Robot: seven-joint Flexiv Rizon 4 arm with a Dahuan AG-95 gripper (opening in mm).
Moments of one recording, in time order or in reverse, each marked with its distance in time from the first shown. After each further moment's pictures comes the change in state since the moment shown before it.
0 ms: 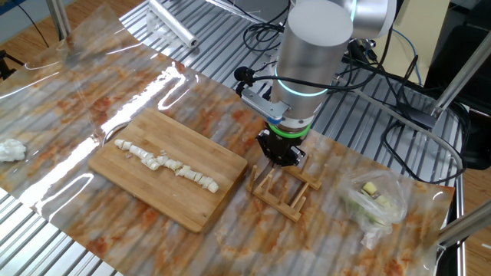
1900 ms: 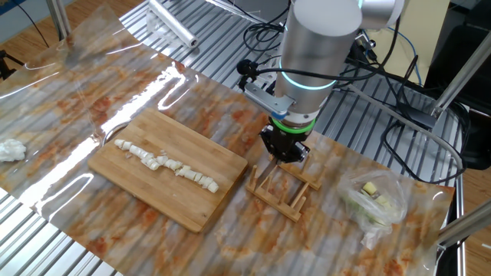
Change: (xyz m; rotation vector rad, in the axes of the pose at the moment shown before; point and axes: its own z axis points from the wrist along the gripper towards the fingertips) arm -0.001 0.004 -0.020 0.002 0.009 -0.016
